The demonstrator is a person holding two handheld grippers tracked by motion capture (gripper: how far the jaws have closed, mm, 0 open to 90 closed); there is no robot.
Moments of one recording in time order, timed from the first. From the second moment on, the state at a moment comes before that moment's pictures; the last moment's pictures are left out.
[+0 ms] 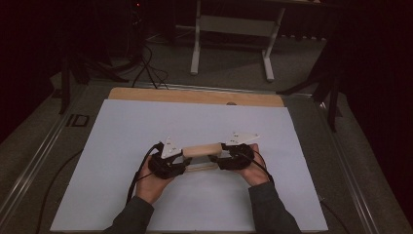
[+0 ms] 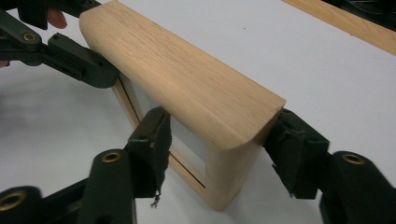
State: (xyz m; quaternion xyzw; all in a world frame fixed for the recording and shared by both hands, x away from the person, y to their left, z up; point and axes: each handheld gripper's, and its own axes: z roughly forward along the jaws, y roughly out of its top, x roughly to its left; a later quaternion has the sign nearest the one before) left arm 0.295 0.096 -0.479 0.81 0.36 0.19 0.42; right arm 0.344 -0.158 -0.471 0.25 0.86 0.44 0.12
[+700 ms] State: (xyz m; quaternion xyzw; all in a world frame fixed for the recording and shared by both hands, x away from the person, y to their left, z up) left arm 0.302 0.097 -0.477 0.82 0.35 0.21 0.39; right arm 0.339 -0.149 -0.467 0.24 0.86 0.43 0.16
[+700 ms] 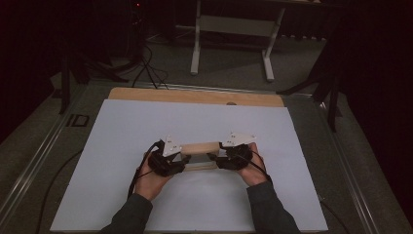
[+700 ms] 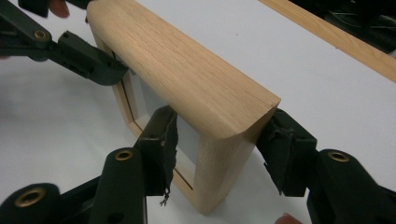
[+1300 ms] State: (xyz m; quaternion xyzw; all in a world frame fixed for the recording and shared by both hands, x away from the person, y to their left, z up) left arm 0.313 0.097 -0.476 0.83 0.34 0.23 0.38; right arm 0.342 -0.144 -0.470 0.25 0.86 0.42 0.18
